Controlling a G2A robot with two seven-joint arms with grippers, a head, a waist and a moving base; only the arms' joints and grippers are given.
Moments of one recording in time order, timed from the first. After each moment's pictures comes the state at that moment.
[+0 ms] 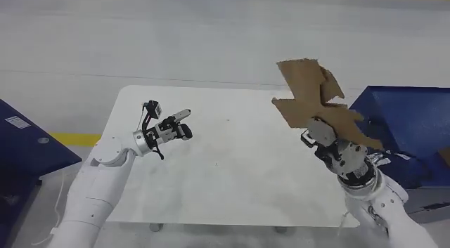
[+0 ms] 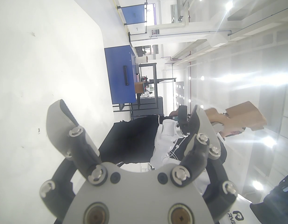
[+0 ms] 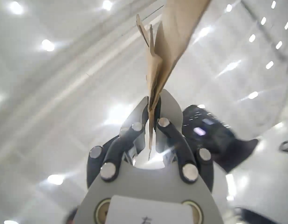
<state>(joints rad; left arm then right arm) 0.79 -1.28 -1.23 -0.93 -0.40 -0.27 -1.03 -1.47 -0.90 1.49 -2.03 1.68 0.16 0.79</state>
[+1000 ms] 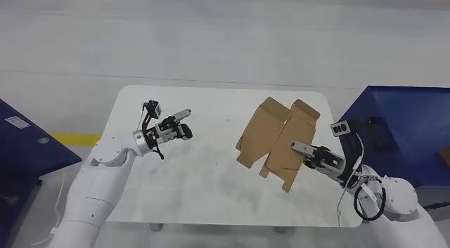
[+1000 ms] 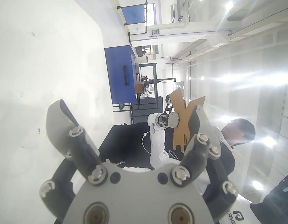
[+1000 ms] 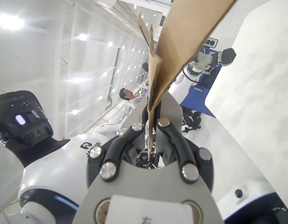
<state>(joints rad) 0.79 -1.28 -1.23 -0.93 -0.40 -0.27 -1.03 -1.45 -0.90 1.55 -1.78 0.72 -0.31 0.94</state>
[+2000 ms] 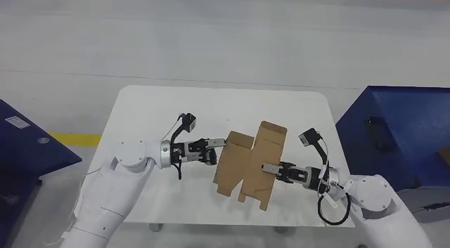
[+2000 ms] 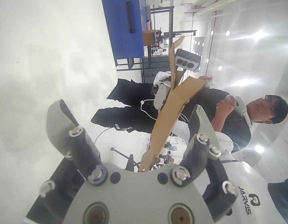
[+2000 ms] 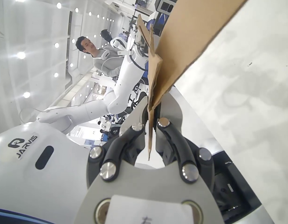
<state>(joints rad) 0.85 -1.28 -1.09 -1.19 -0.34 -0.14 -1.17 -1.37 -0.92 1.39 -1.76 0.36 -0.27 0.96</state>
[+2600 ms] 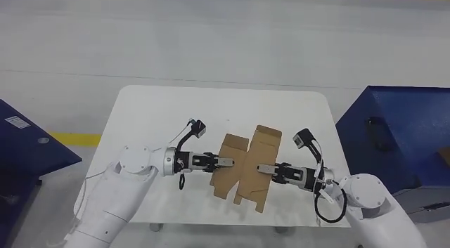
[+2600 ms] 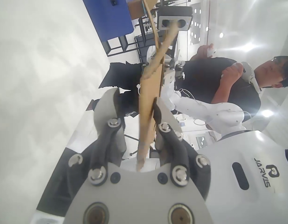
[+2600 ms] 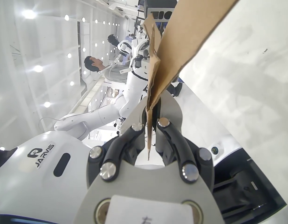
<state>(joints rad) 0.87 -1.27 -1.05 -1.23 -0.34 -0.32 -1.27 -1.35 -0.93 1.35 -1.75 0.43 -0.18 0.97</state>
